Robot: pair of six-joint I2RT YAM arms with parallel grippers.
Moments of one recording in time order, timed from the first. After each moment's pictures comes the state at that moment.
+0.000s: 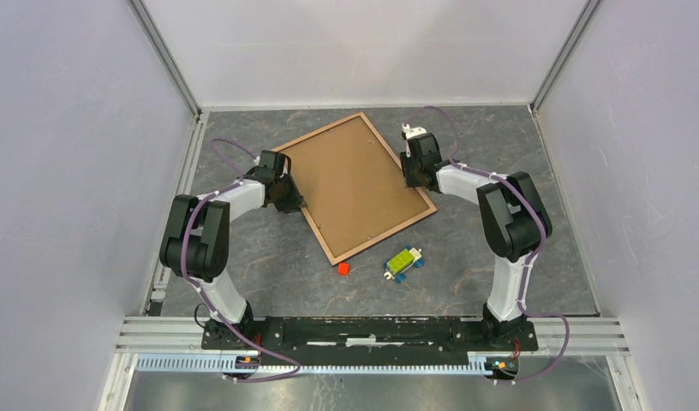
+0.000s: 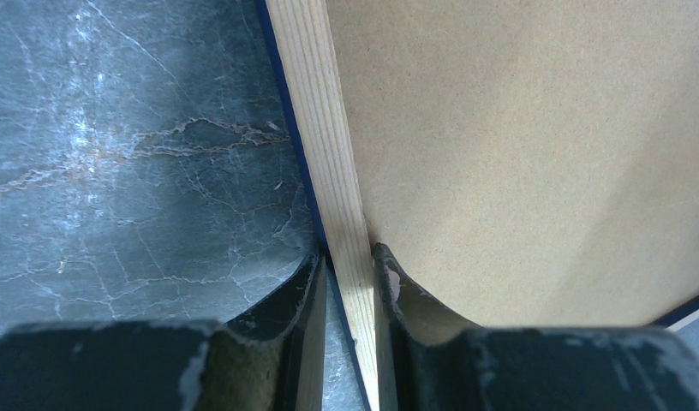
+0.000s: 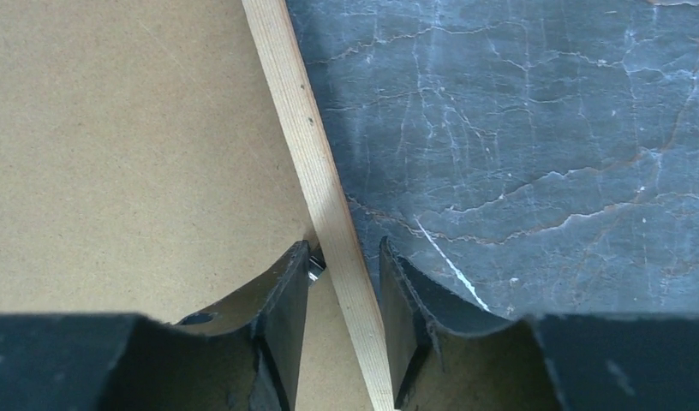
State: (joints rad) left arm -0.21 1.74 0.98 -0.25 0.11 -0.64; right arm 0.40 1.95 1.23 -0.09 0.15 0.11
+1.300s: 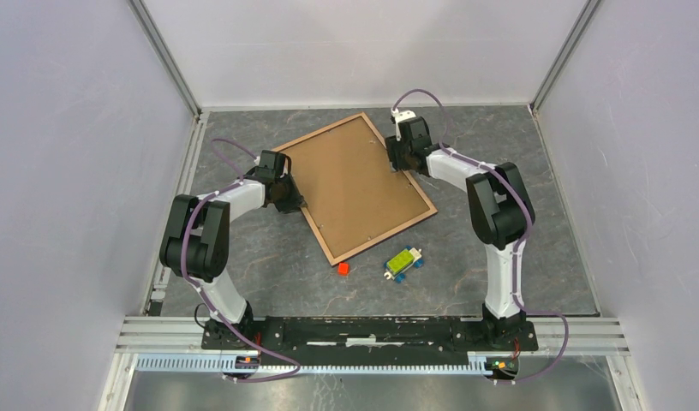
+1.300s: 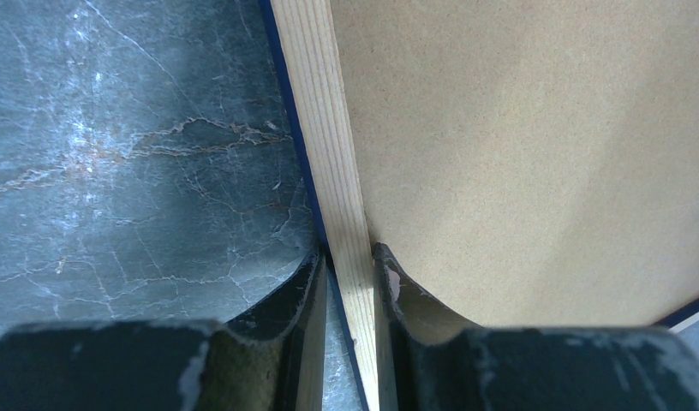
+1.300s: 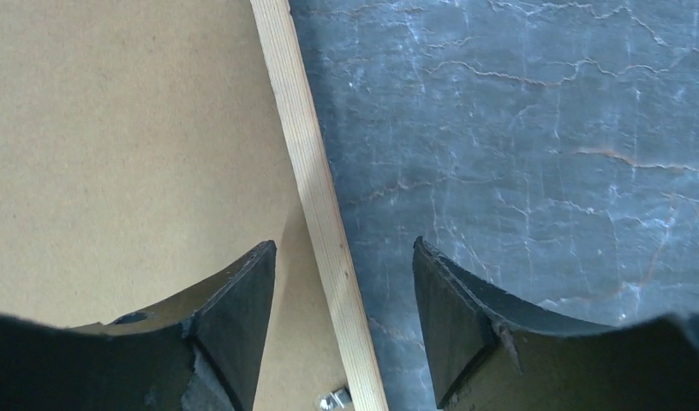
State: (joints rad) left arm -0.21 1.74 0.97 -0.25 0.10 -0.64; right arm 0.40 2.09 1.47 -0.14 0.16 0.05
